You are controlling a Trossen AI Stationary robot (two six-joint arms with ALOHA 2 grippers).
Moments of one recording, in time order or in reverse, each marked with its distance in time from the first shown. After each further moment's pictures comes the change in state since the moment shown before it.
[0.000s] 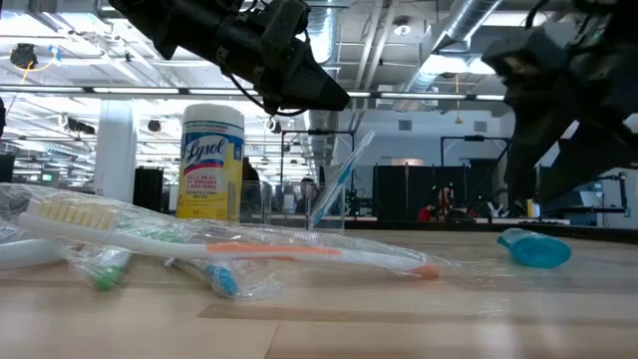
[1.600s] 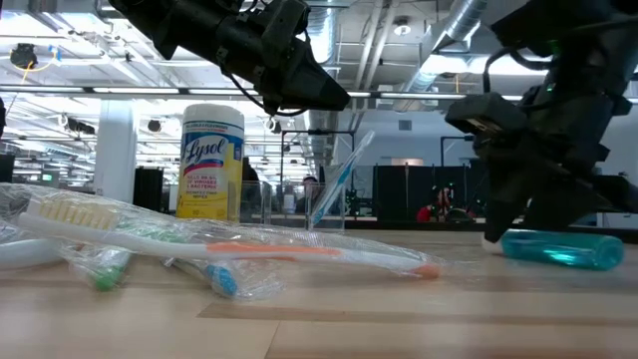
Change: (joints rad) left arm 0.000 0.000 0.001 -0.001 0.000 -0.007; right arm -0.141 0.204 0.004 0.170 -0.177 -0.119
